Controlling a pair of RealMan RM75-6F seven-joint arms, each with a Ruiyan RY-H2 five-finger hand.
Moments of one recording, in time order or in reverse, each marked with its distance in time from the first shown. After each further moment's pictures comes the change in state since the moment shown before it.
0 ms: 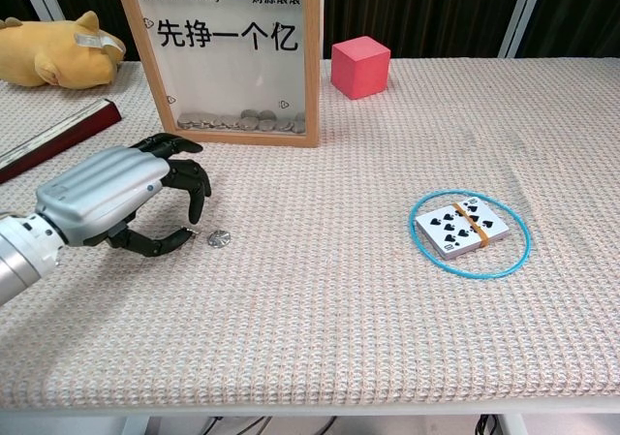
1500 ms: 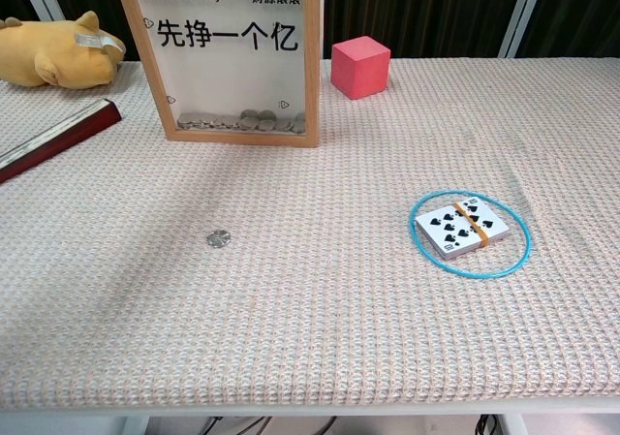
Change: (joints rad) left arm -0.198 0.425 -0.459 -0.531 -0.300 -0.059 0.094; right arm 0.020 -0.004 0.011 -0.043 -0.030 0.021 -0.042
